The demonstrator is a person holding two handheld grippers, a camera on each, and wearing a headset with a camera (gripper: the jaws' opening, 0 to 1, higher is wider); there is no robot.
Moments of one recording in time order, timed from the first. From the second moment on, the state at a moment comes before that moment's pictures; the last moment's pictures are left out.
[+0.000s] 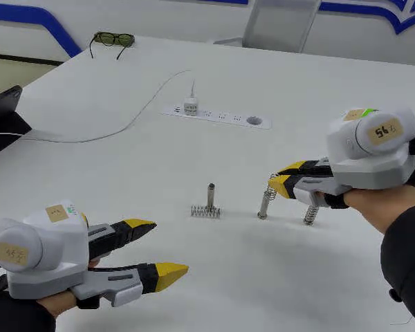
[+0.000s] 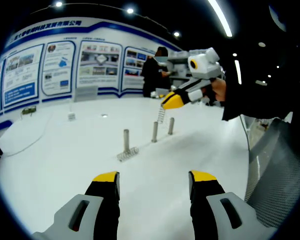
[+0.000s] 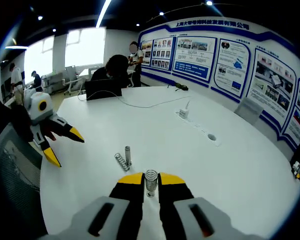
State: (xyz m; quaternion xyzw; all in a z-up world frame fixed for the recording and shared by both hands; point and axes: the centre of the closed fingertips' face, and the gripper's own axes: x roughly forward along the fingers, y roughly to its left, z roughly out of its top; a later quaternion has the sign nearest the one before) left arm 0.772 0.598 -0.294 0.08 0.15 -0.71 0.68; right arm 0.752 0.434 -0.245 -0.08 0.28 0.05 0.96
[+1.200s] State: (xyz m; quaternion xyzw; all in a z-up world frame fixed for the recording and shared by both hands) left arm 0.772 0.599 -0.298 0.08 0.16 -0.71 0.68; right arm 0.760 0.429 -0.248 -0.08 0.29 0.05 0.95
